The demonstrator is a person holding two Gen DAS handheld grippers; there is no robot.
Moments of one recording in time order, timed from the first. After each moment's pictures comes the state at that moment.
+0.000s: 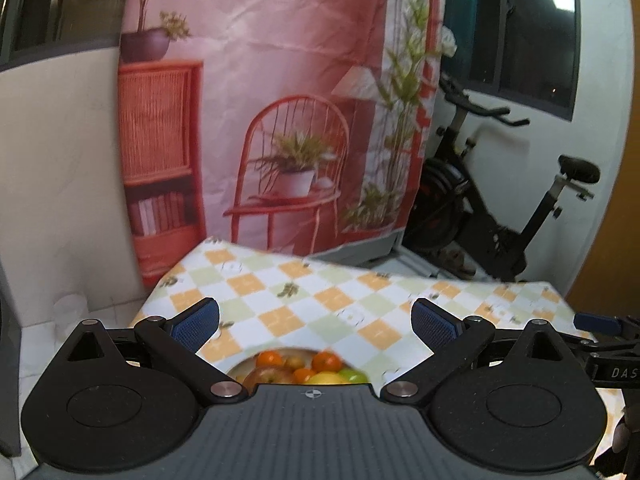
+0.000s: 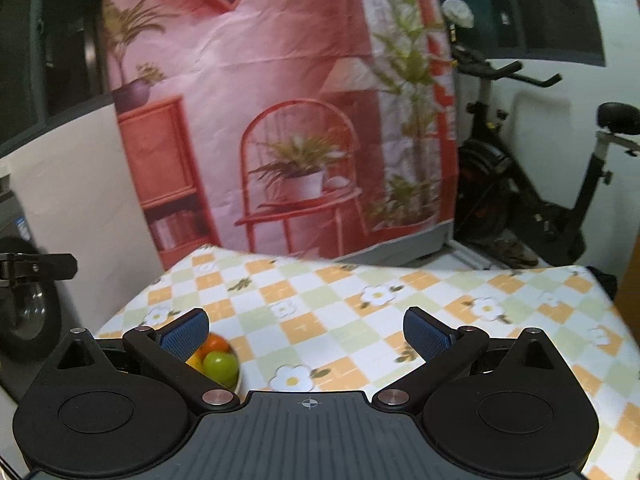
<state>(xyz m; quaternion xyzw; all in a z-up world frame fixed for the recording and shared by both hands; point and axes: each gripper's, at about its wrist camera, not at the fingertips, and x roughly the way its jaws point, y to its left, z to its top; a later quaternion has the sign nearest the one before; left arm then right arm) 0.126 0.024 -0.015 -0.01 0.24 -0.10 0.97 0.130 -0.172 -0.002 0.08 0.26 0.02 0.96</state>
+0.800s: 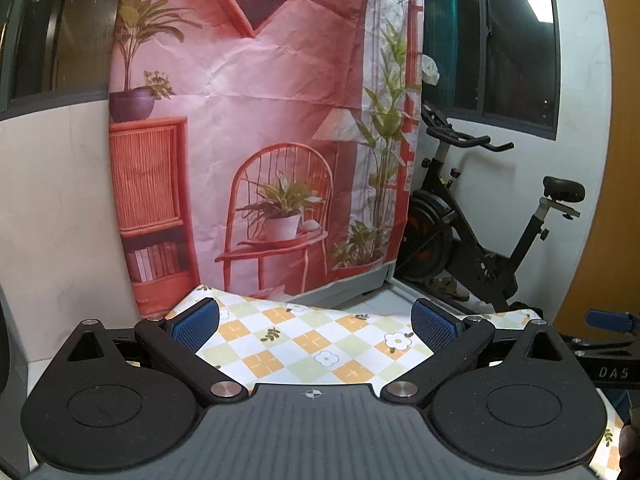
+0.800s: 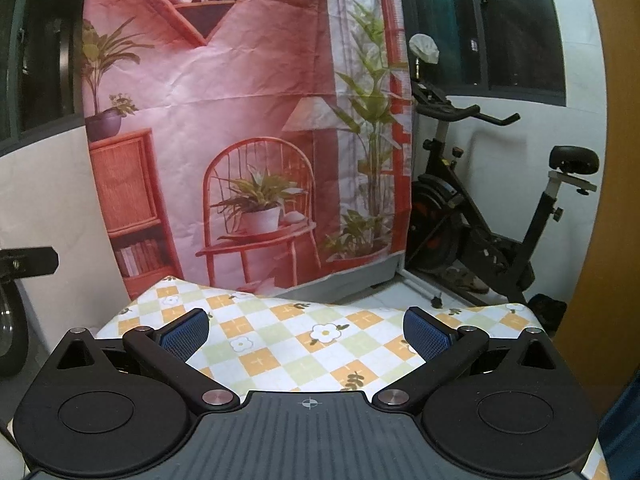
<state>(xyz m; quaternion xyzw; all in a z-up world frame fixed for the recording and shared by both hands) 0.093 -0.017 0.036 0.01 0.20 -0.10 0.98 0.104 -0.183 0.061 0.05 0.23 -0.04 0.97</state>
